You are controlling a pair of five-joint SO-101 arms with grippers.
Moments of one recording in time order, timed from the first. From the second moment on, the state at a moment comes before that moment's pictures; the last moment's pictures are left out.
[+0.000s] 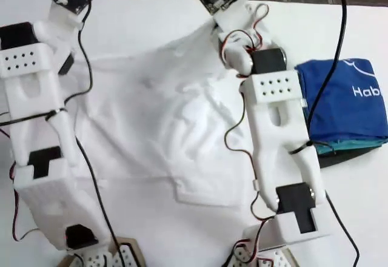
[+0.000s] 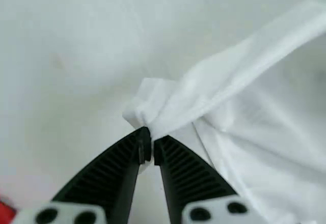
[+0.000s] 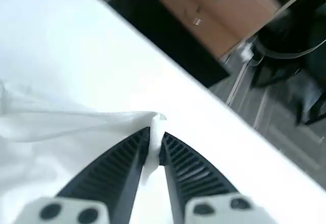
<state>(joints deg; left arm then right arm) -22.2 21.6 -38.6 93.7 -40.3 -14.5 1.9 -10.3 53.5 33.4</state>
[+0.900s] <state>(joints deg) -26.4 -4.2 0.8 101.2 -50.2 -19.4 -13.8 0.3 86.9 33.2</state>
